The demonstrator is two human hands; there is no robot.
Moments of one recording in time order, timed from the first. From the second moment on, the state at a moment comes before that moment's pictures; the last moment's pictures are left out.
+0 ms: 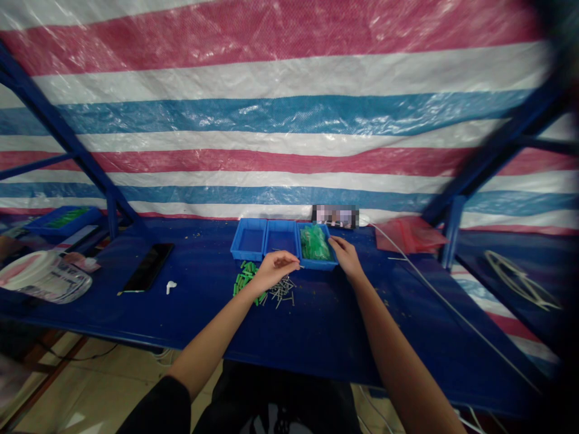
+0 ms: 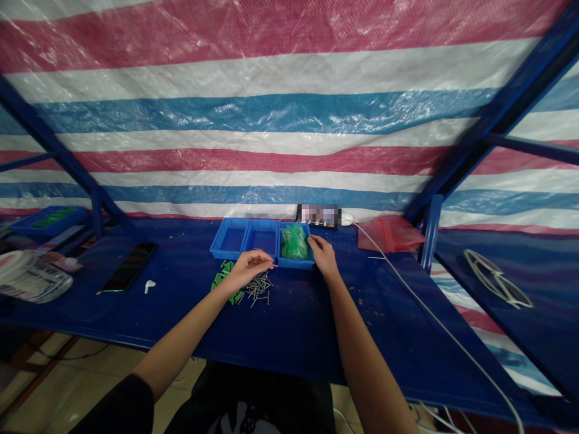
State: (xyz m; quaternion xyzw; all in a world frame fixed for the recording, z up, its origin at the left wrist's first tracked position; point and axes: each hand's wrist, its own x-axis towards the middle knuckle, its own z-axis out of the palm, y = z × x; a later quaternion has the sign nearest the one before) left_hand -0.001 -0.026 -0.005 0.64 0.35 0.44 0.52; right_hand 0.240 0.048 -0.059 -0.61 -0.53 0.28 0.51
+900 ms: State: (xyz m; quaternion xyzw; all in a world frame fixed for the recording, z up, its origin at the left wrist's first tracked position) left_hand -0.020 -0.011 -0.010 0.70 0.50 0.46 0.22; right_hand 0.240 0.050 -0.061 -0.61 -0.53 0.28 0.51
